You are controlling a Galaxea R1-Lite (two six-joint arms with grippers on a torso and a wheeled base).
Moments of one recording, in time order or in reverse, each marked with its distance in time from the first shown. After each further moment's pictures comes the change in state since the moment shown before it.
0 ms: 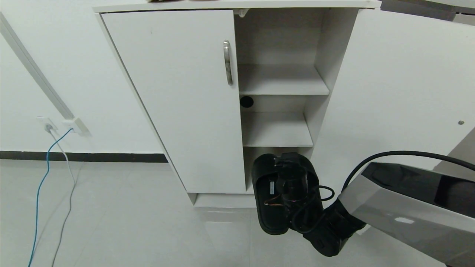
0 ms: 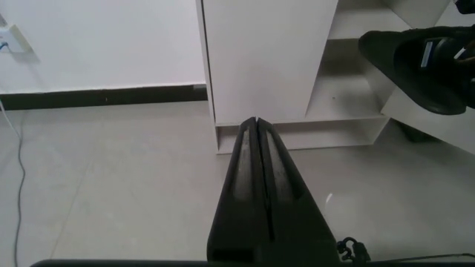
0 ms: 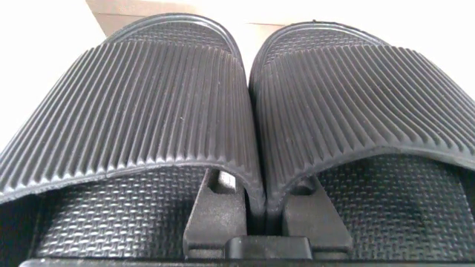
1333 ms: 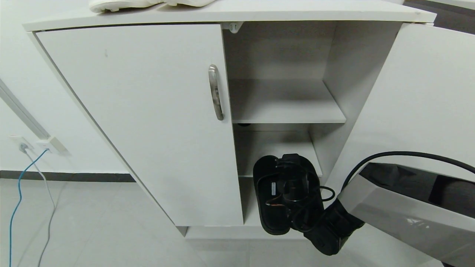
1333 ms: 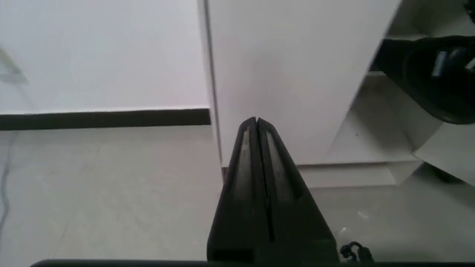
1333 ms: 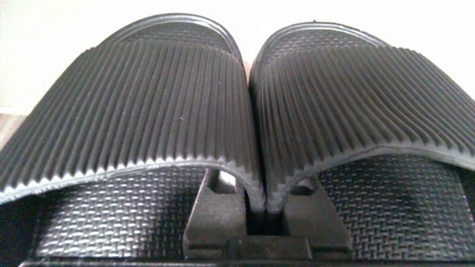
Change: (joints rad) left arm 0.000 0.000 0.000 -0.001 0.053 -0.010; right arm -0.017 0.016 -0.007 0.006 0.009 -0.003
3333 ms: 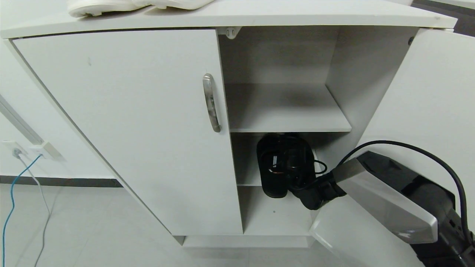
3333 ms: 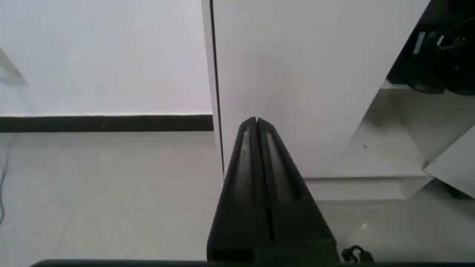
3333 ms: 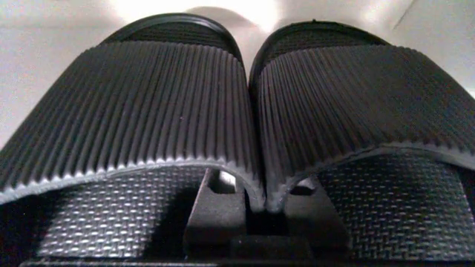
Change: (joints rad) left arm 0.000 0.000 0.000 -0.001 0.010 -0.012; right arm -0.146 0.177 -0.494 0.223 0.137 -0.016
